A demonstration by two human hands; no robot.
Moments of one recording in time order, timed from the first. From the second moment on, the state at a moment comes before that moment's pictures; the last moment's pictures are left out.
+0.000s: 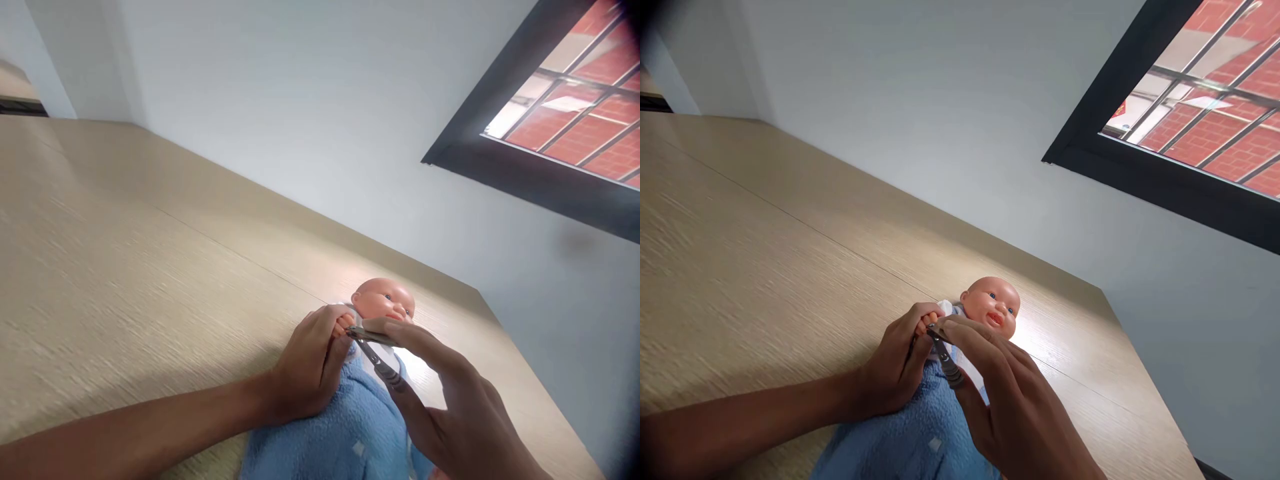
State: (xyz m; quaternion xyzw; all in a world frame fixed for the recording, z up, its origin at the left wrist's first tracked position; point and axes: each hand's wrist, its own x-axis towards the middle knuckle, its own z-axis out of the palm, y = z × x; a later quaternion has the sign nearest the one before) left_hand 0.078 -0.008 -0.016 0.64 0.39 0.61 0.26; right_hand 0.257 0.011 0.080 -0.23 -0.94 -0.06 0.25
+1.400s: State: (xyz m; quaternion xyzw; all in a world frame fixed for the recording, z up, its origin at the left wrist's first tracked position) left_hand 0.081 -0.012 -0.017 0.65 0.38 0.62 0.23; right_hand 0.237 -0.011 0.098 -0.08 -0.95 -0.13 0.26
